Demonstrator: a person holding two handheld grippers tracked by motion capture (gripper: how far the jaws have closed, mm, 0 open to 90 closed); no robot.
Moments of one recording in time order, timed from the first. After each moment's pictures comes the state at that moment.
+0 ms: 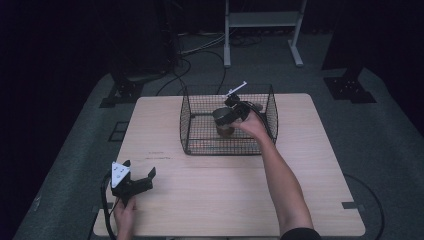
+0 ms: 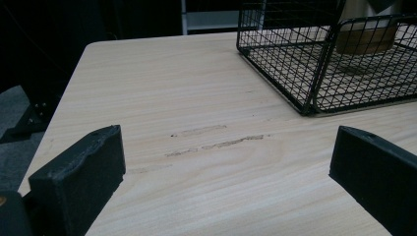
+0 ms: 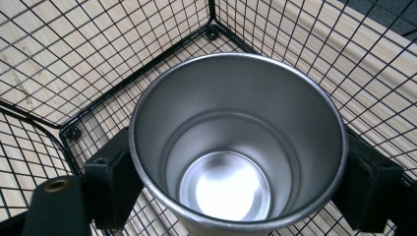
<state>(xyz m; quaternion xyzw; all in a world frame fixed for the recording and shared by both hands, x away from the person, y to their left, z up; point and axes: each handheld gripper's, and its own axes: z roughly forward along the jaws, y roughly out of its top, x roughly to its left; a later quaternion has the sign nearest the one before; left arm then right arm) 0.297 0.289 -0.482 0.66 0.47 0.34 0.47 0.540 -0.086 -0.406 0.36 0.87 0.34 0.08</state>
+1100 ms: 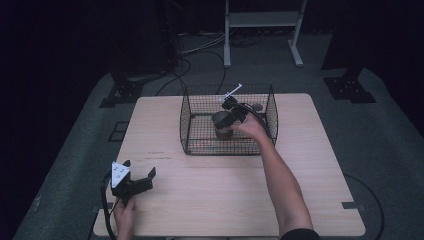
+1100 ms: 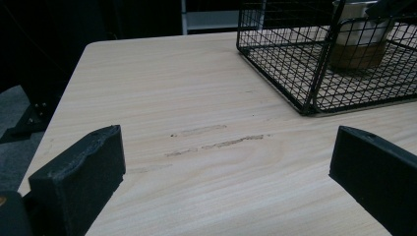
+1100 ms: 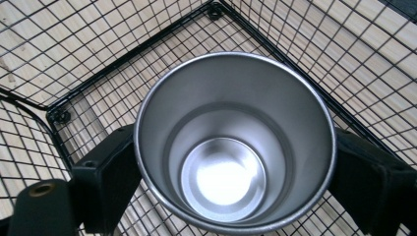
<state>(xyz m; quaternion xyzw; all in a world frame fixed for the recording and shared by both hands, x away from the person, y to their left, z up) 0.297 0.289 -0.483 0.66 0.48 0.34 0.47 0.538 -0.078 -0.413 0.35 0.88 0.30 0.09</state>
